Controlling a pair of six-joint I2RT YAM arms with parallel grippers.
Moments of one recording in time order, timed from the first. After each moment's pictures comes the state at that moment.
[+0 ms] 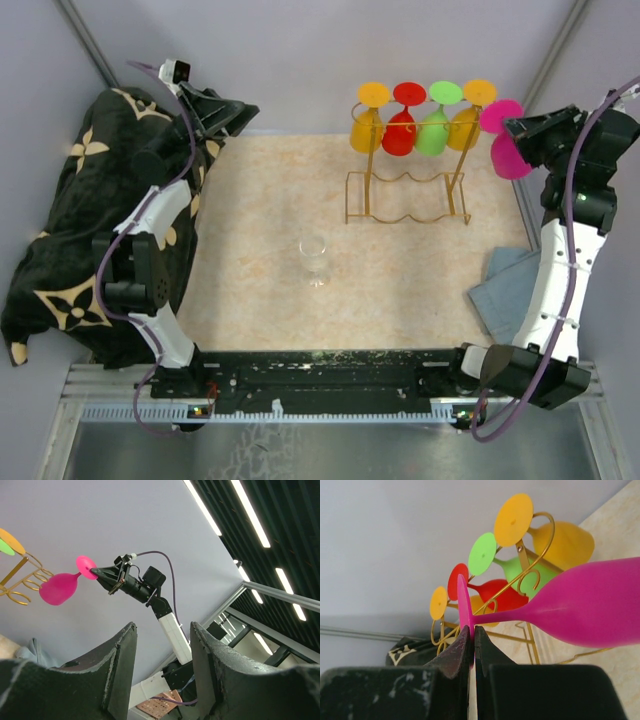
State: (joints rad) left arm -0.08 1.79 1.44 1.54 0.89 -2.09; right arm -0.36 1.23 1.57 -0.51 -0.39 0.86
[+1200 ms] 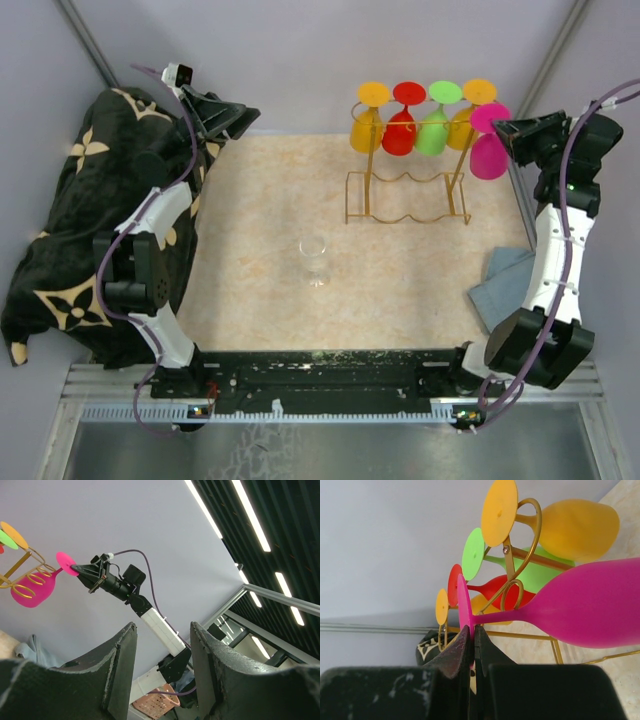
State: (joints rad) left arm -0.08 1.79 1.41 1.54 0.89 -2.09; right arm -0.39 1.33 1.42 -0.27 -0.54 1.05
